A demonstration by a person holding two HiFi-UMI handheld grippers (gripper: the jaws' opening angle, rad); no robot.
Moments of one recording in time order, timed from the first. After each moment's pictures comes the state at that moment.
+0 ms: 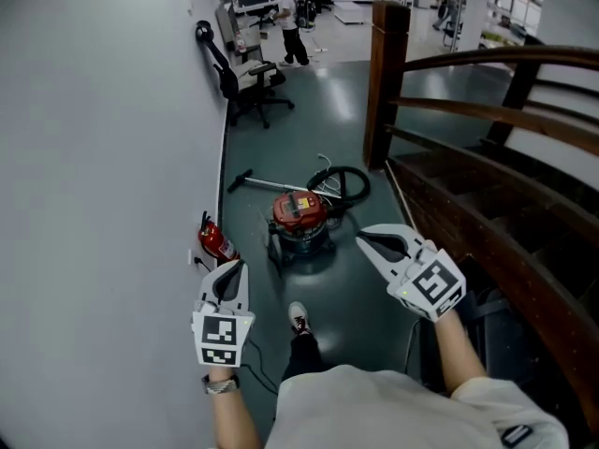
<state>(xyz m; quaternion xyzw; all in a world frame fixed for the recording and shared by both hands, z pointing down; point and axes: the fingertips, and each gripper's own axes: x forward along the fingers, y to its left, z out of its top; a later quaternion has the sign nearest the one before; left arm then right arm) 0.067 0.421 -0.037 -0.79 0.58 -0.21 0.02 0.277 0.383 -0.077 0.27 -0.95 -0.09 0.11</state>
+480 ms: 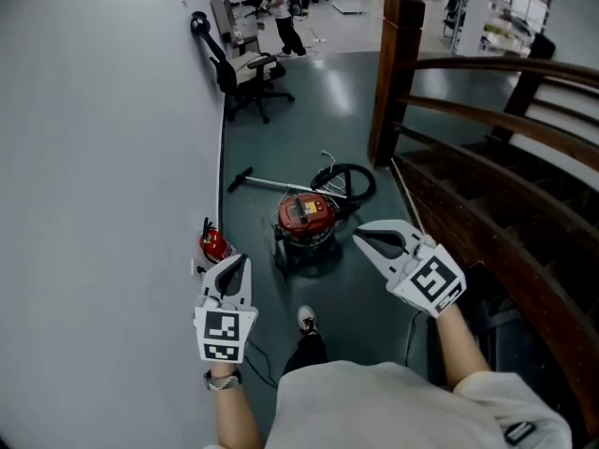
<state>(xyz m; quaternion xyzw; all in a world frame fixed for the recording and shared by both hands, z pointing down) 0.018 0.329 -0.029 -0.80 0.57 -0.21 0.01 0.214 0.301 -0.068 0.25 -0.95 -0.10 0.13</state>
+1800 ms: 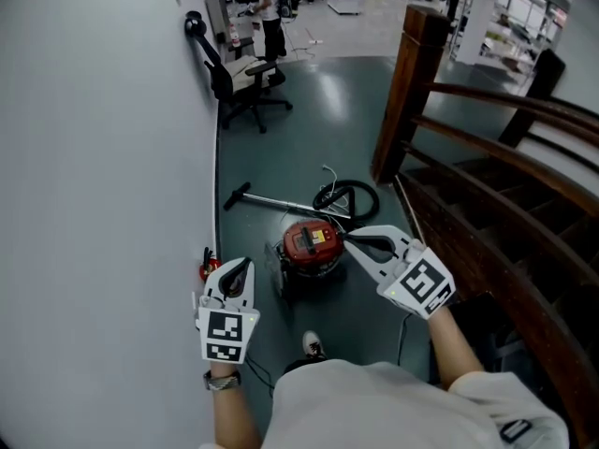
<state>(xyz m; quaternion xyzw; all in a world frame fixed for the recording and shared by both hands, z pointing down) -0.053 0.166 -0.017 -0.81 0.54 -0.22 -0.01 0.122 0.141 -0.059 0.25 -0.95 -0.08 0.16</state>
